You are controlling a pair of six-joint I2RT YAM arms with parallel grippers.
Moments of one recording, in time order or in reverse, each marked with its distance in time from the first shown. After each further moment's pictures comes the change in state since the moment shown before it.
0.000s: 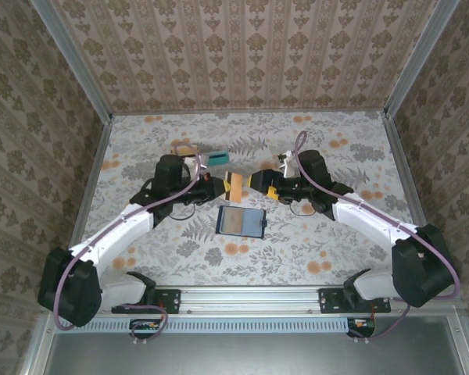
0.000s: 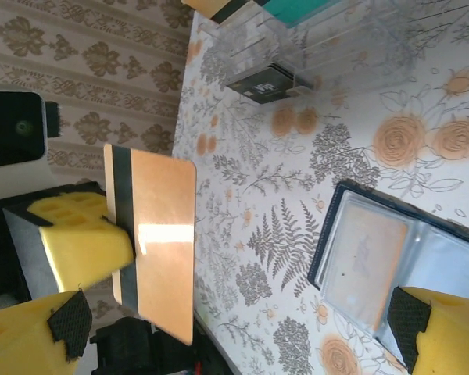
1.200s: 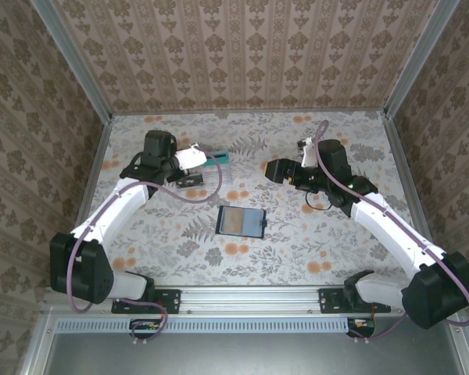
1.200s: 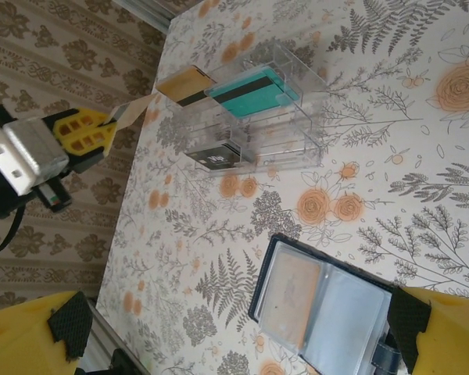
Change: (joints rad) left arm 0.167 0.162 0.251 -0.207 -0.637 1.836; right arm -0.087 -0.140 0.138 -0.288 0.162 -0.168
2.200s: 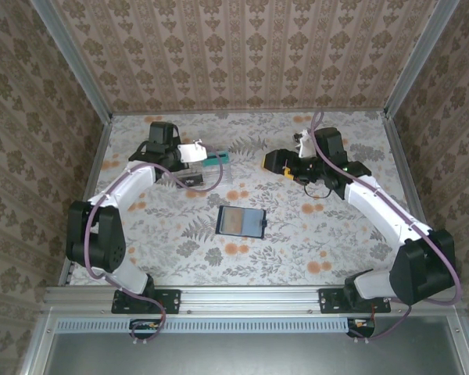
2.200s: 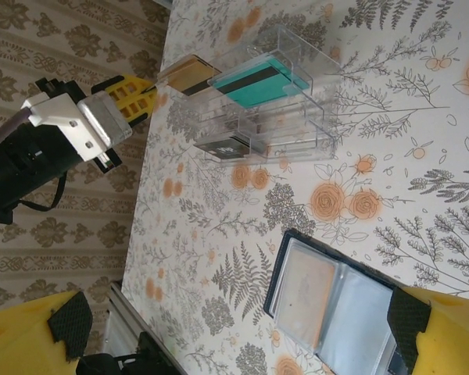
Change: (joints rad) left arm 0.059 0.225 0.108 0.058 0.029 0.177; right arm -0.066 0.161 0.108 -0.029 -0.146 -0.004
